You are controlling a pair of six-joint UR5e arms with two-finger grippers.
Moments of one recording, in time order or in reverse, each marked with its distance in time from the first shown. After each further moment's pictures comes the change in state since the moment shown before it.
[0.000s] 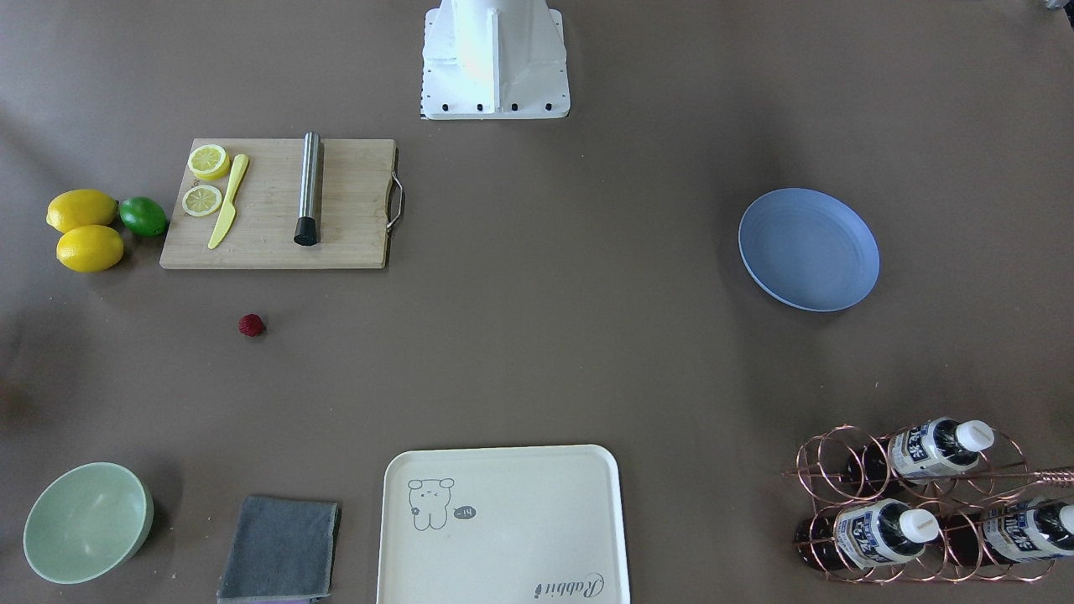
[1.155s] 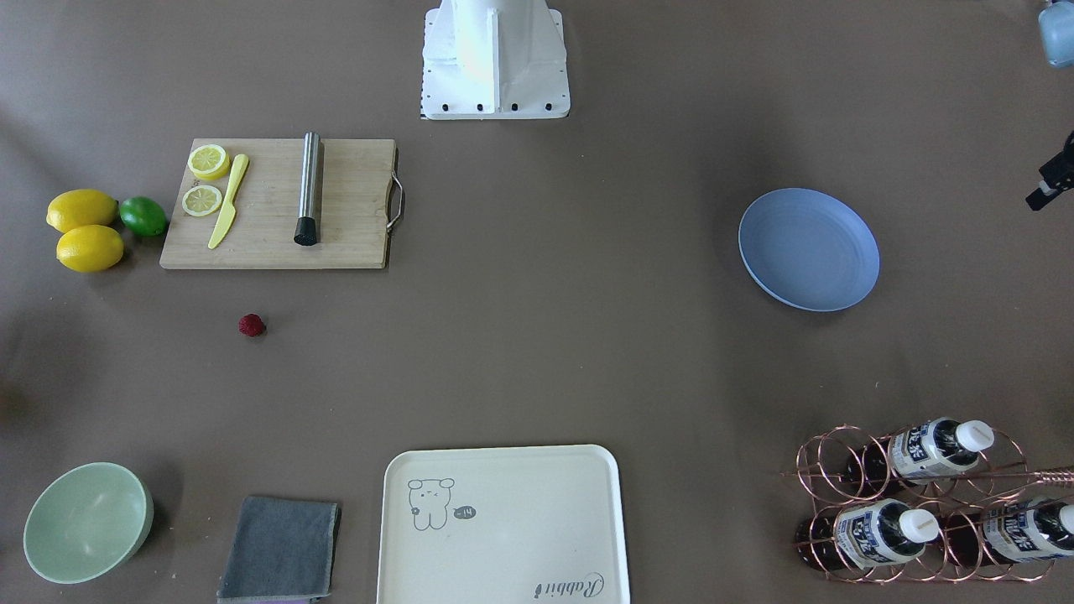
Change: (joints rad) left arm 0.184 0.060 -0.081 -0.261 -0.065 -0.417; right arm -0.023 -0.065 0.030 0.118 0.057 0.005
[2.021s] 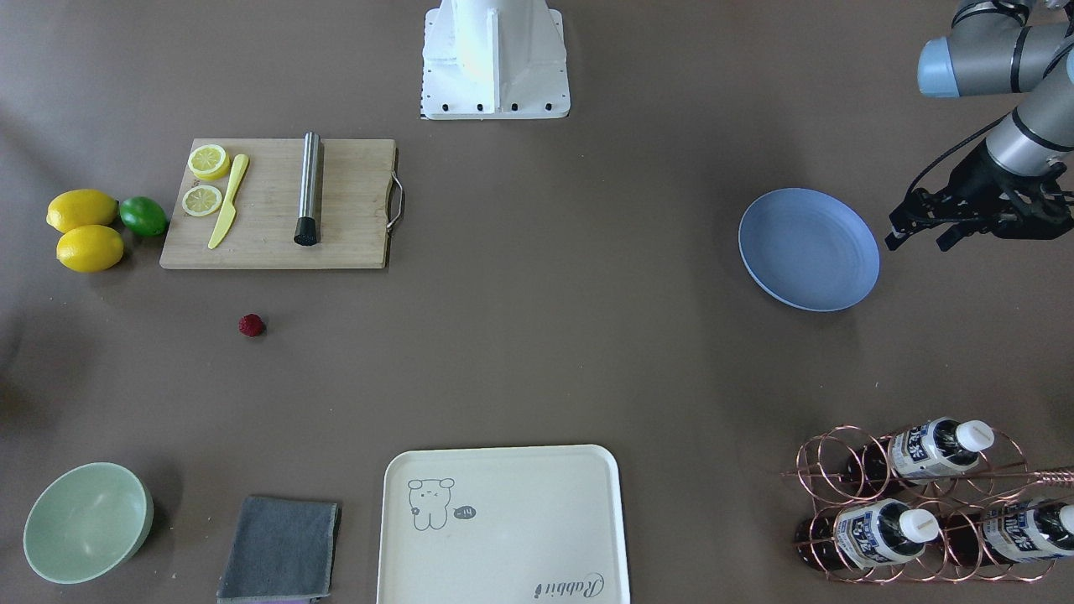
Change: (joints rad) left arm 0.352 -0.071 0.059 -0.234 0.196 -0.388; right arm -0.013 -0.038 -0.009 0.008 0.003 0.002
